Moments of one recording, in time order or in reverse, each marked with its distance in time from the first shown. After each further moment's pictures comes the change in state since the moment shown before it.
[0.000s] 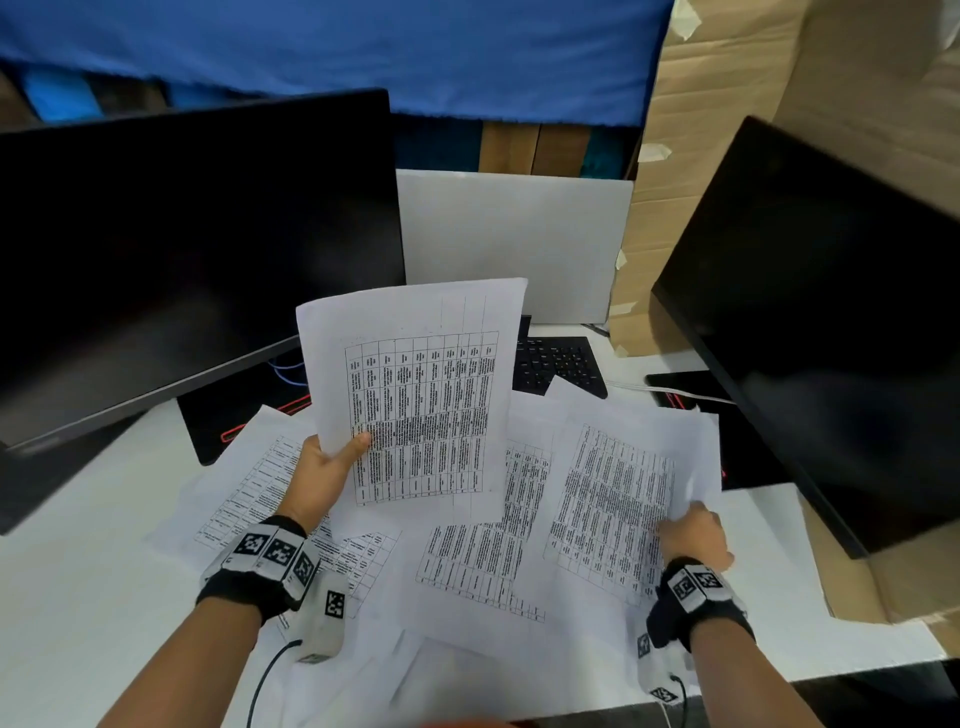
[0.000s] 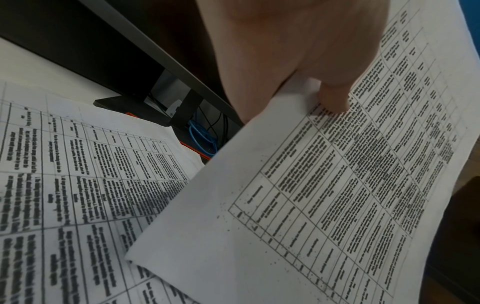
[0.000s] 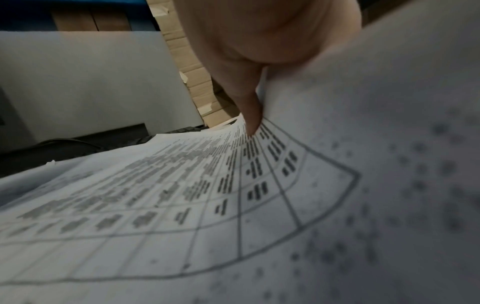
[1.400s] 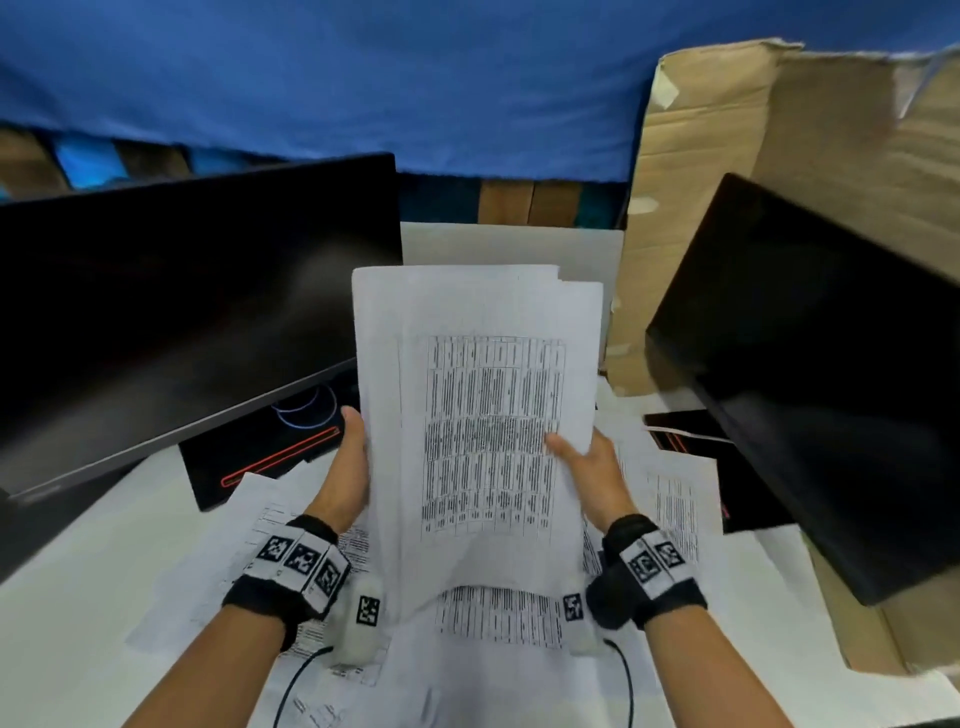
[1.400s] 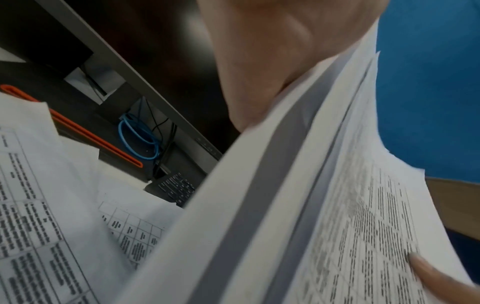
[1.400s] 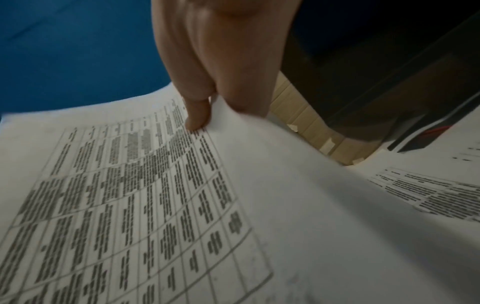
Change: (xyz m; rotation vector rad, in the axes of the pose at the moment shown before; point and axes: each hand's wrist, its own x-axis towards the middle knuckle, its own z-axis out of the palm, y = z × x) left_hand 0.007 0.059 0.024 -0.337 -0.240 -0.021; right_hand -0.086 -0.141 -0.048 0.875 -0.505 -0.521
